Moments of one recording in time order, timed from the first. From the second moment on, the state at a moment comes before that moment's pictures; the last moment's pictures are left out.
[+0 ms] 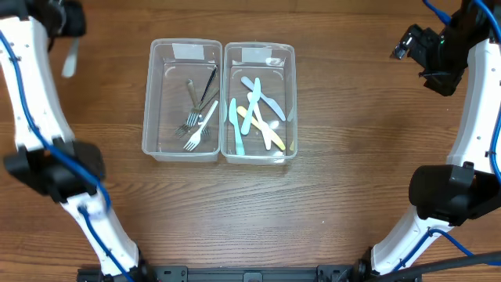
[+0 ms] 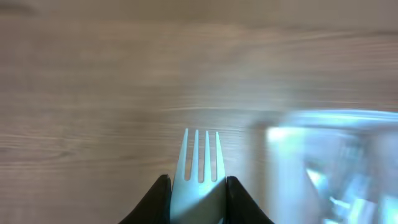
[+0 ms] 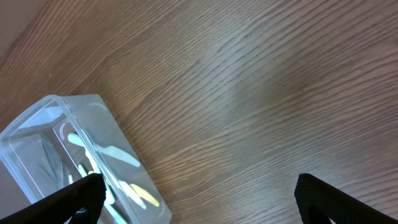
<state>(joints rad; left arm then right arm) 0.24 2.19 2.55 -1.32 0.13 0.13 -0.23 2.04 2.34 -1.58 -0.18 0.37</state>
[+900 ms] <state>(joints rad) -0.31 2.36 2.56 -1.68 -0.02 -0.36 -0.23 2.04 2.34 -1.60 -0.09 0.30</state>
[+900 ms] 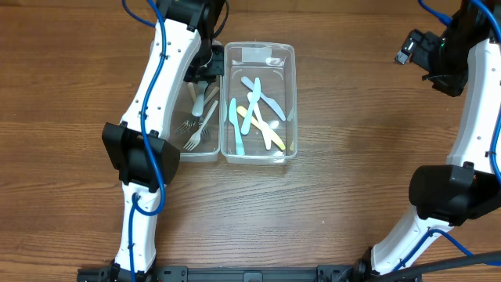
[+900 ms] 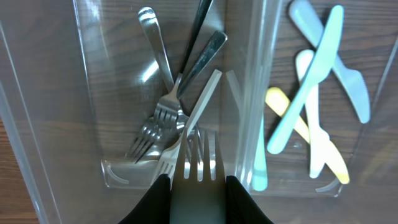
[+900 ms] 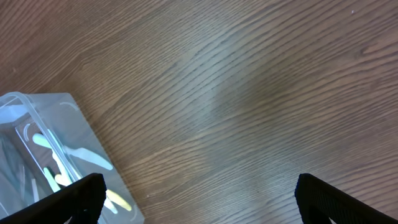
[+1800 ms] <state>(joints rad) -0.27 2.41 2.07 -1.43 -0.01 -0.36 -0.26 2.04 2.34 -1.60 -0.09 0.30</state>
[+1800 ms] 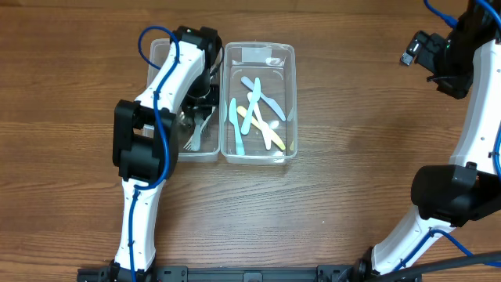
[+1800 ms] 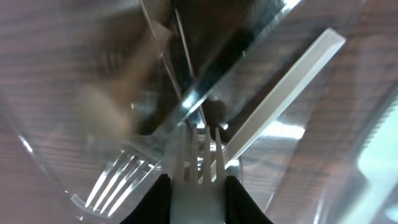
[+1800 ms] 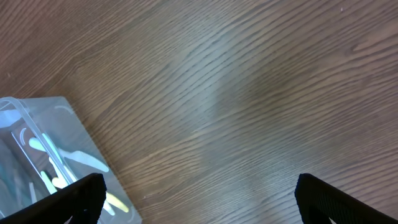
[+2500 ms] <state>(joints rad) -0.23 2.23 2.43 -1.47 -0.06 -0.29 -0.26 2.04 2.34 -1.56 -0.09 0.29</state>
